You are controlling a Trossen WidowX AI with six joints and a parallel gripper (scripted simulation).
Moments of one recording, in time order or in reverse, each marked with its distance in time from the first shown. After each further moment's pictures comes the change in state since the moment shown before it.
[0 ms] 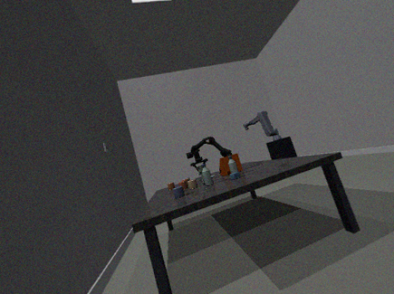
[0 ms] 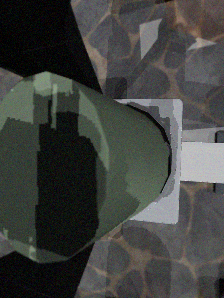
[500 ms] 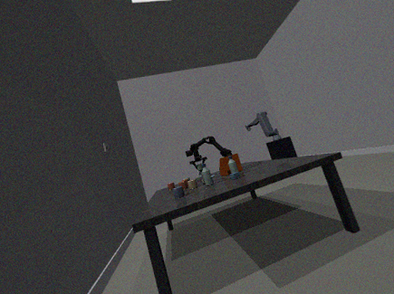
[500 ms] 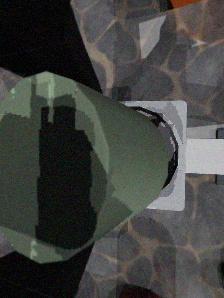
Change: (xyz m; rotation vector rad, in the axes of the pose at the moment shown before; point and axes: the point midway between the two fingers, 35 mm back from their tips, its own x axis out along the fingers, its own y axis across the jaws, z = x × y) arm -0.021 -0.002 -0.002 0.011 0.005 -0.009
